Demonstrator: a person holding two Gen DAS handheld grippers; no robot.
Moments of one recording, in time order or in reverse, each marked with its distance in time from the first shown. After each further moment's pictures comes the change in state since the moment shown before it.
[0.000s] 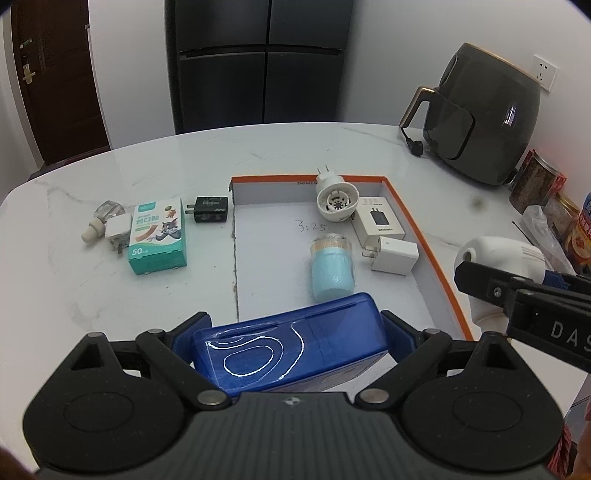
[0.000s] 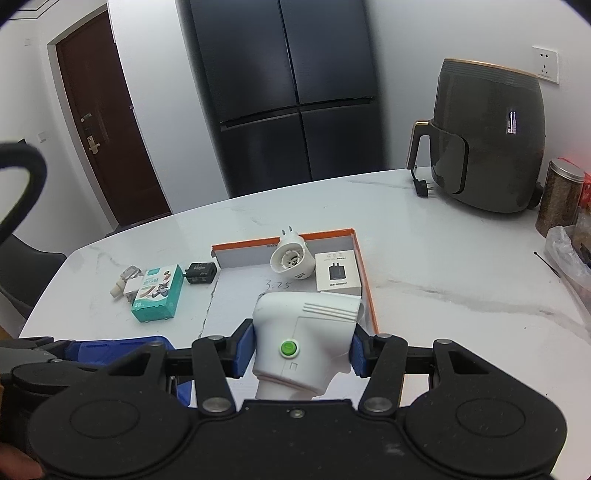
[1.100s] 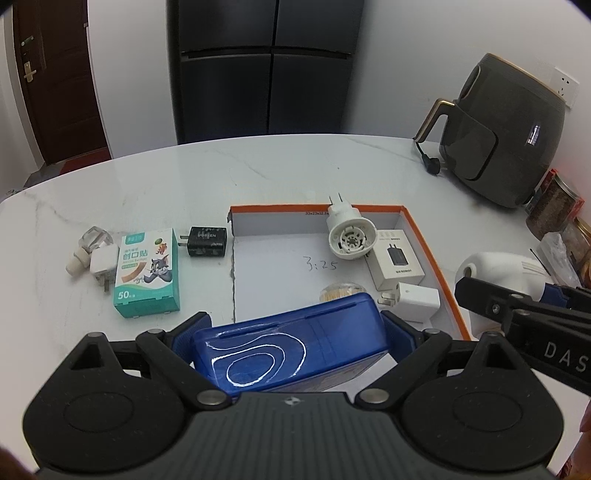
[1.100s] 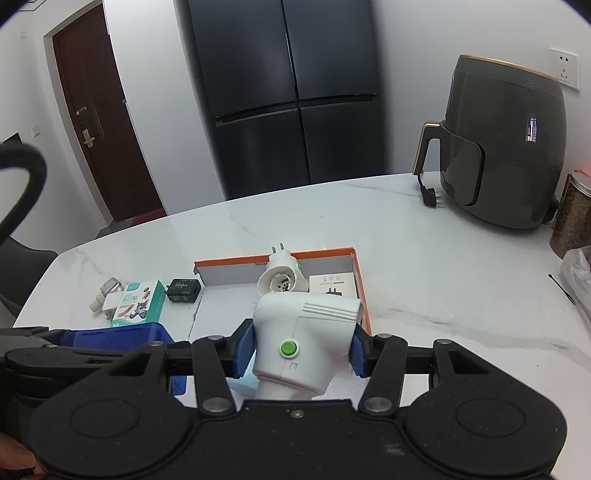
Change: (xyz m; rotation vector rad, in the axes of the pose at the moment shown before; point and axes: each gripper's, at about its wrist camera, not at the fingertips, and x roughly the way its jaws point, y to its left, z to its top) left arm 0.039 0.008 0.043 -0.022 -0.004 0.006; right arm 0.049 -0.008 0.034 -0.021 0.019 -0.007
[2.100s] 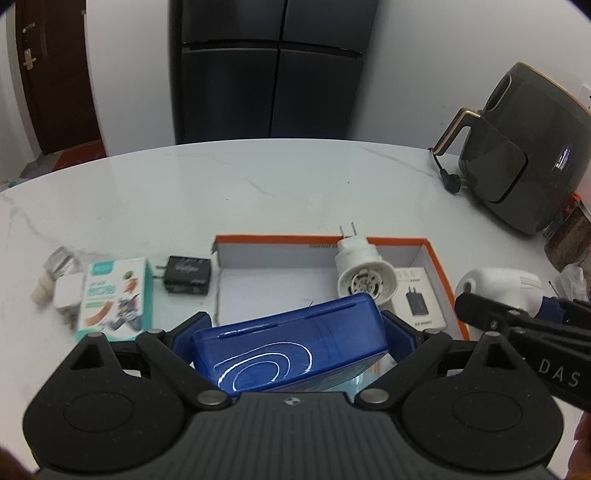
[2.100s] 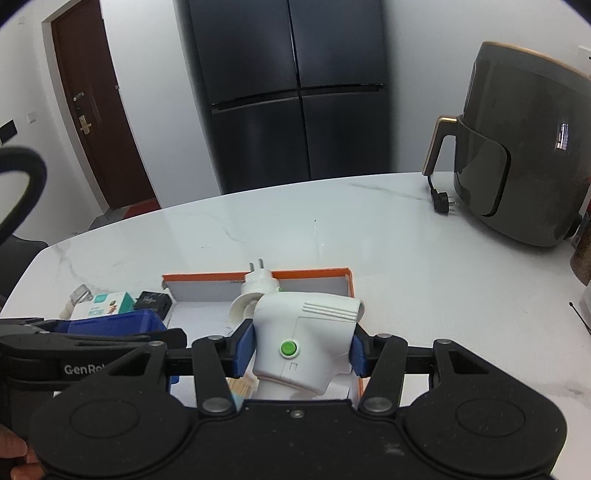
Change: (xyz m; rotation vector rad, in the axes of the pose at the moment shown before) left arm 0.062 -0.002 0.038 -0.039 0.002 -0.015; right arm 0.071 -0.019 0.033 -0.033 0.041 -0.002
